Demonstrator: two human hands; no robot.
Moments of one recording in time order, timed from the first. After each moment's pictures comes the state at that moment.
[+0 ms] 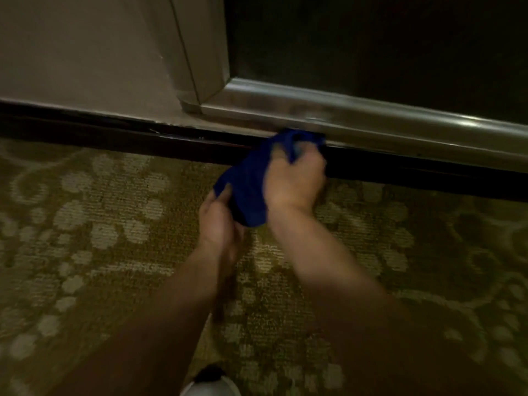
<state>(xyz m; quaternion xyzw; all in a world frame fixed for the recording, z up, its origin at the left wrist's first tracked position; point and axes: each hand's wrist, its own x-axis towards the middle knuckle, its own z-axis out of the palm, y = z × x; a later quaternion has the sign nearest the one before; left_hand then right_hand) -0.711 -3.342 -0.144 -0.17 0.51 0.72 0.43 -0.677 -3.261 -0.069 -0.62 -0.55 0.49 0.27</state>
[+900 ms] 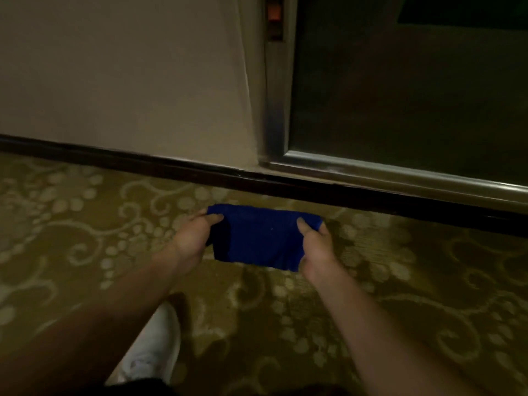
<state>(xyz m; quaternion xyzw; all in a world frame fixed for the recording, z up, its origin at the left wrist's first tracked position) -0.763 -3.479 -0.008 -0.04 0.72 0.55 0.42 -0.615 -3.334 -0.029 -0.54 -0.28 0.78 0.13</state>
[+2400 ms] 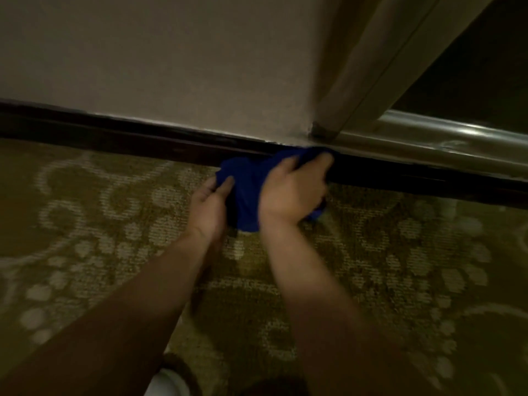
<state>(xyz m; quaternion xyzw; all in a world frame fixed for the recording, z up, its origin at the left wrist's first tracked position) -0.862 -3.434 -0.140 -0.04 0.59 0.69 0.42 -0.809 -3.361 -0.080 -0.68 -0.61 0.30 0.26</state>
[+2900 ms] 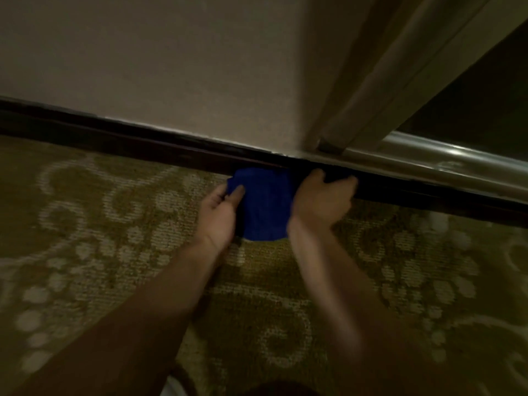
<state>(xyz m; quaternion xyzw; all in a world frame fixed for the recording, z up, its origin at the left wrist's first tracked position) -0.857 -3.429 -0.143 -0.04 0.59 0.69 0.42 -0.797 -3.337 -0.072 -0.72 -0.51 0.39 0.26</state>
